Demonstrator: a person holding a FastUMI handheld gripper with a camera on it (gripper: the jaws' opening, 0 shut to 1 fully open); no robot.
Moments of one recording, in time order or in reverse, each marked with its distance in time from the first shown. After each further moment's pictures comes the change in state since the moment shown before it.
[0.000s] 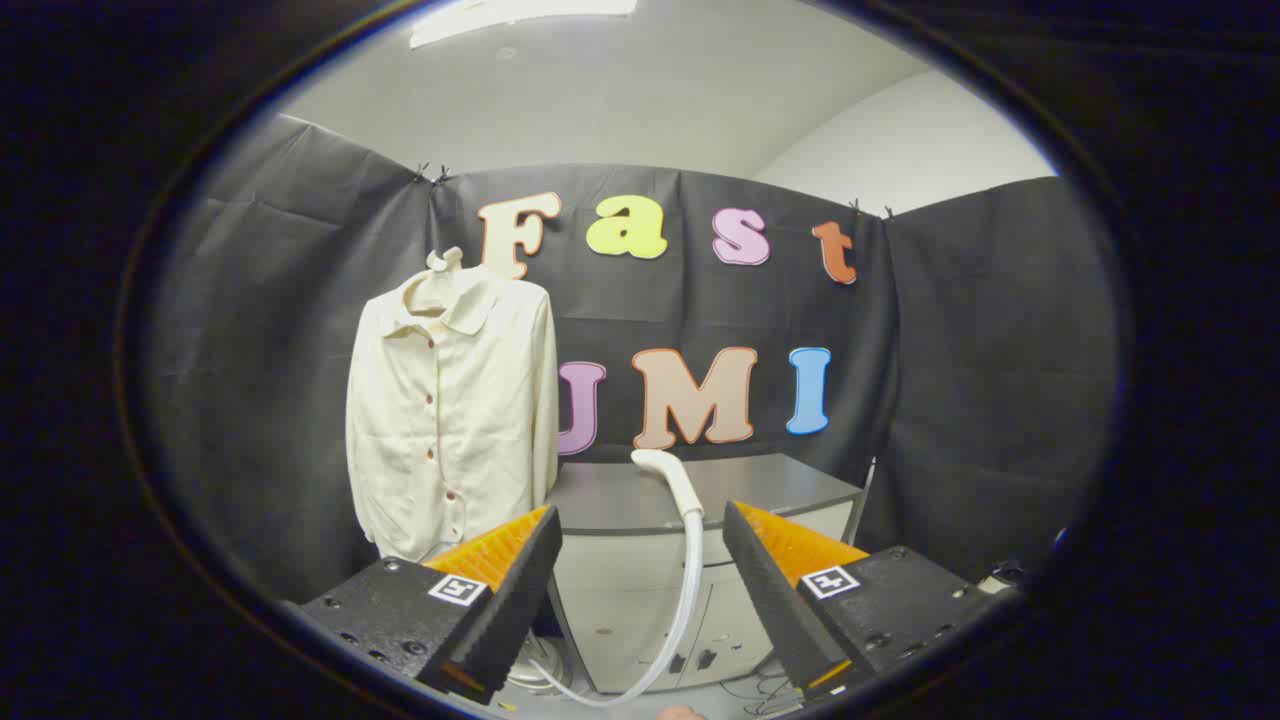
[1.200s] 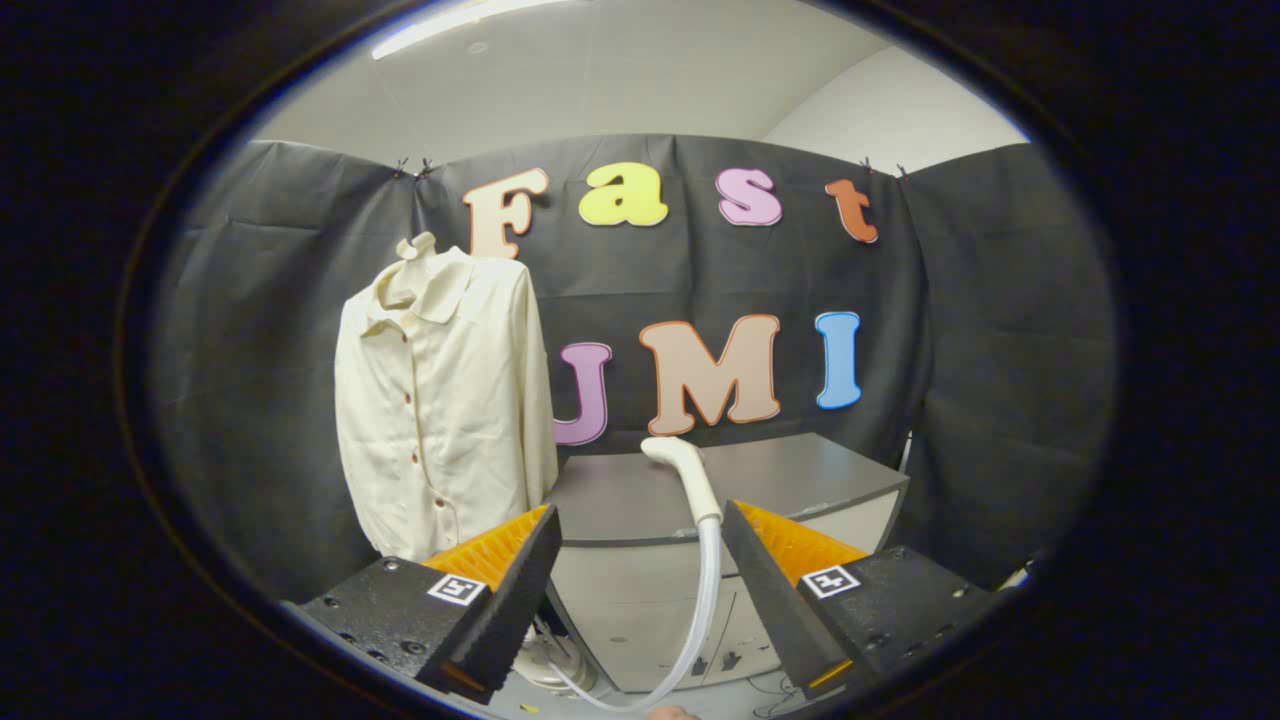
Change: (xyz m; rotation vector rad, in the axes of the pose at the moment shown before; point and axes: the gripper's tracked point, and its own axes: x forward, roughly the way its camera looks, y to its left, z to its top) arm 0.101 -0.031 -0.003 0.058 0.098 0.082
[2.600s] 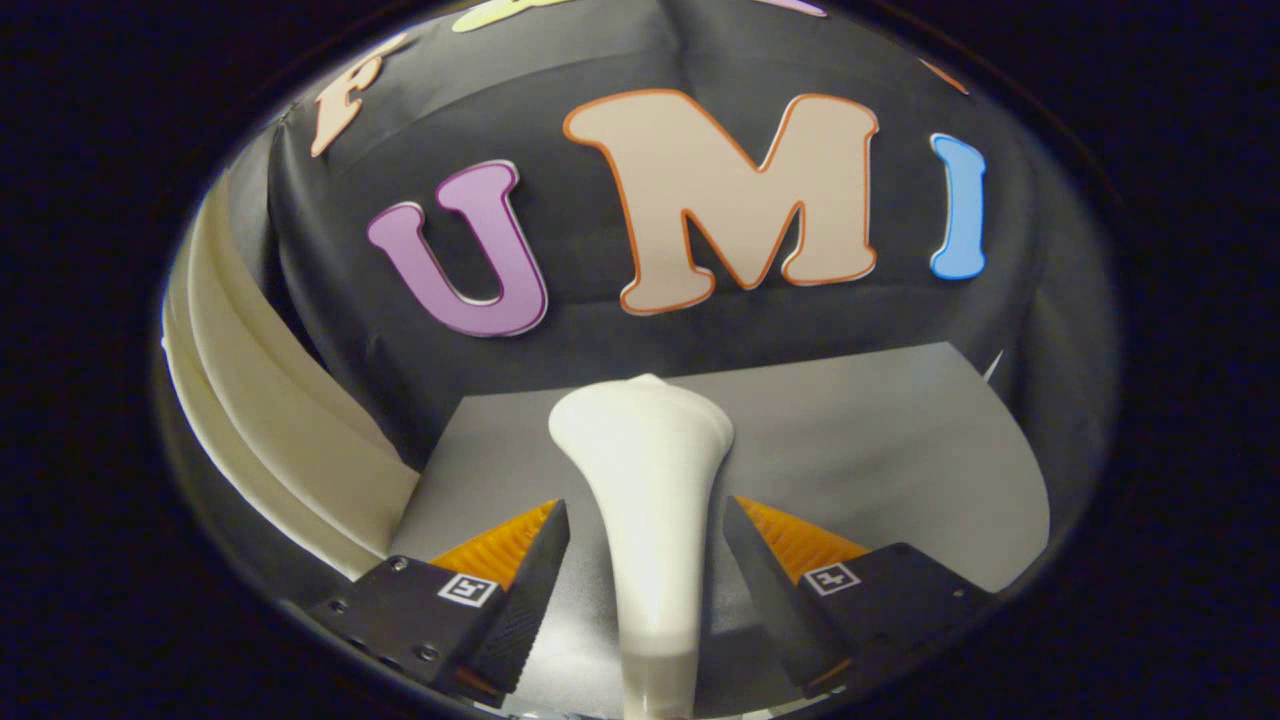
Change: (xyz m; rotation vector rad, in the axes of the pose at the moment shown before) arm 0.329 -0.048 0.003 0.062 0.678 0.076
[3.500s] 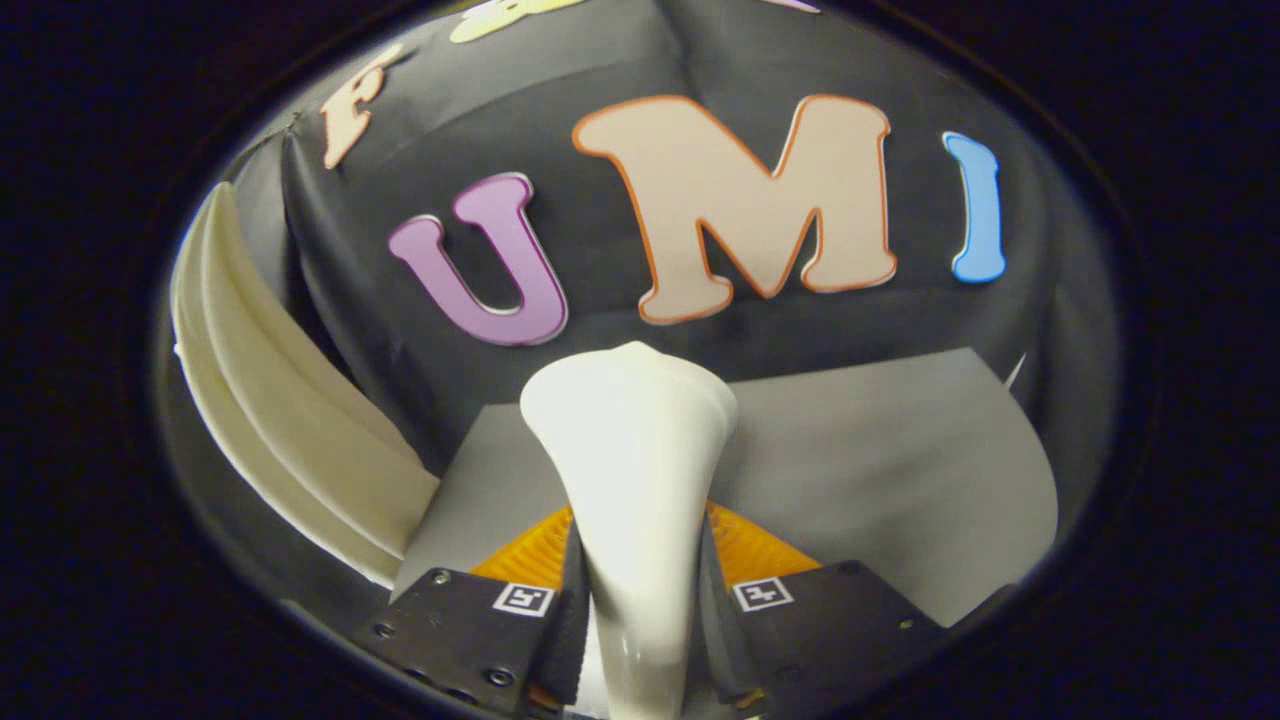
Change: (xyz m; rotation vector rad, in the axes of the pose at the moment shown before) arm -0.023 0.005 0.020 -0.018 -0.147 0.099
